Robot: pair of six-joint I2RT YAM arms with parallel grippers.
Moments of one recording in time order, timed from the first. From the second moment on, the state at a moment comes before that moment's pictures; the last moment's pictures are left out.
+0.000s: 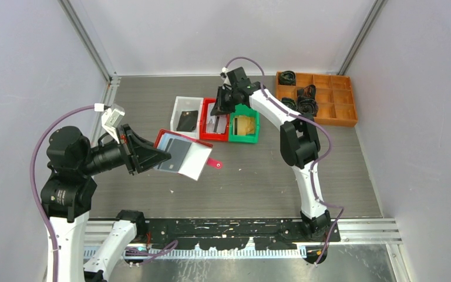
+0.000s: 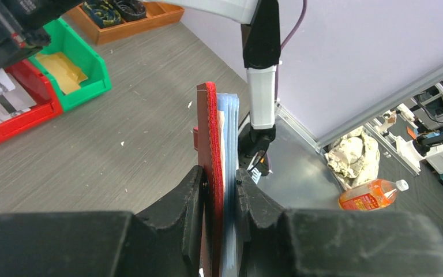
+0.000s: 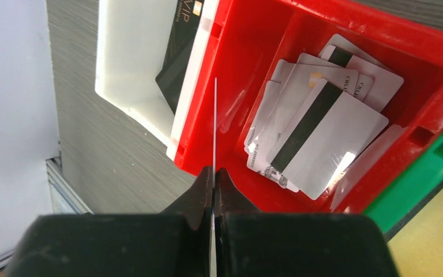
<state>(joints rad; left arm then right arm) -0.10 0.70 1.29 -0.77 1.00 -0.39 0.49 2.23 1.96 -0.54 -0.44 0.53</state>
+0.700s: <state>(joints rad) -0.10 0.68 1.29 -0.73 1.02 -0.42 0.54 2.28 2.02 -0.63 -0.26 0.44</state>
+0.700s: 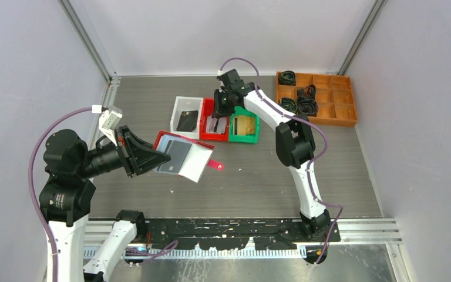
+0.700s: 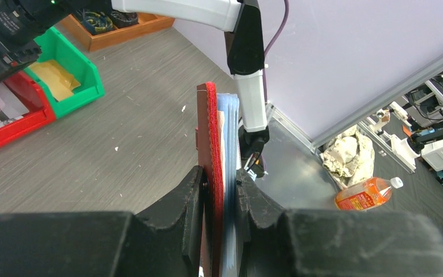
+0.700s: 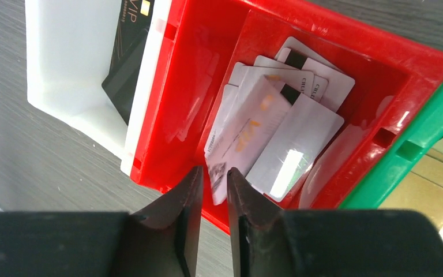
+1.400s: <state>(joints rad) -0.10 0.68 1.29 -0.73 1.03 -0.42 0.54 1.70 1.66 -0.44 -0.40 0.51</state>
